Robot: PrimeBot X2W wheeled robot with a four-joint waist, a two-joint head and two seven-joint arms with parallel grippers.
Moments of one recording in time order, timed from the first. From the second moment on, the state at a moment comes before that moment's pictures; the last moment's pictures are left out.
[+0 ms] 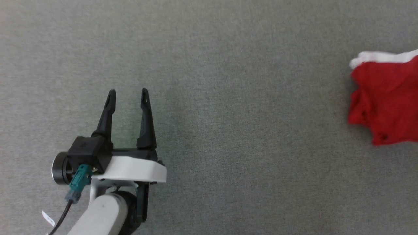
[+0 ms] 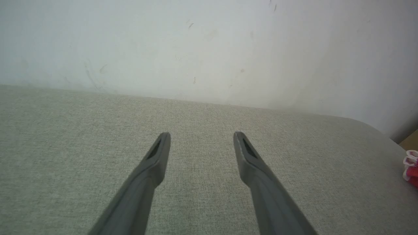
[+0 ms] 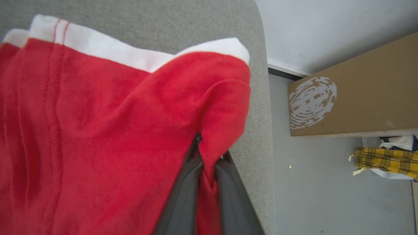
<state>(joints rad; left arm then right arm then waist) -0.24 0.37 -0.45 -0.25 -0.44 0.50 -0.13 -0.45 -0.57 -0.04 0.20 0.25 0.13 0.57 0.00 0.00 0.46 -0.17</state>
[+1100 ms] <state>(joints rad) -0.29 0.40 -0.51 -0.22 -0.38 0.49 -0.17 -0.58 -0.58 -0.11 0.46 0.12 0.13 0.31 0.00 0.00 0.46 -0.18</state>
